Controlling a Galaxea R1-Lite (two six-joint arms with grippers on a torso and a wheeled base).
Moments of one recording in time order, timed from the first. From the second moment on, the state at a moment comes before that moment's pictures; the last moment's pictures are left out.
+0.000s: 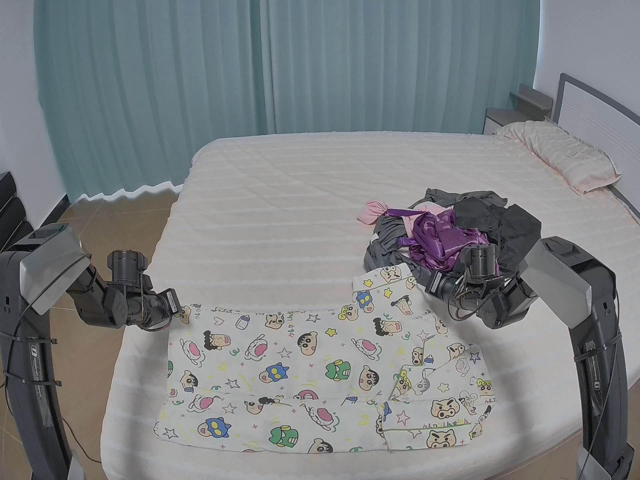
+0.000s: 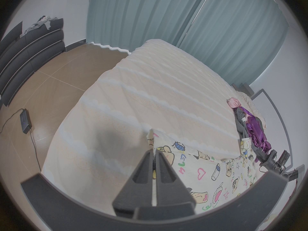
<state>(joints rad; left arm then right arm) 0.09 2.39 -1.10 -0.52 -0.18 -0.38 0.18 2.64 -1.41 -0.75 0.18 0.55</state>
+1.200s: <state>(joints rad) 0.09 2.38 -1.11 -0.53 -0.18 -0.41 0.20 2.66 -1.49 -0.68 0.23 0.57</state>
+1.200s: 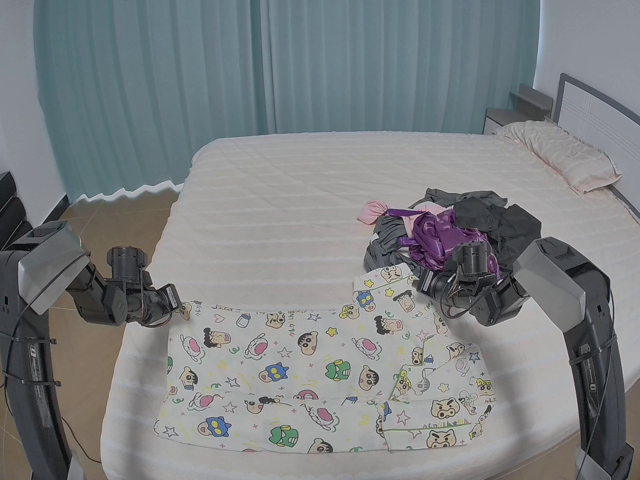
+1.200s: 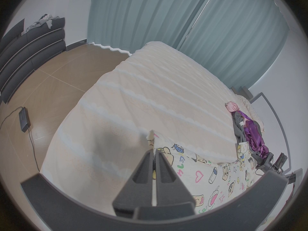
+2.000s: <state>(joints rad) 0.09 2.36 -1.10 -0.53 -0.18 -0.43 0.18 2.61 -1.33 -0.80 0.33 0.57</state>
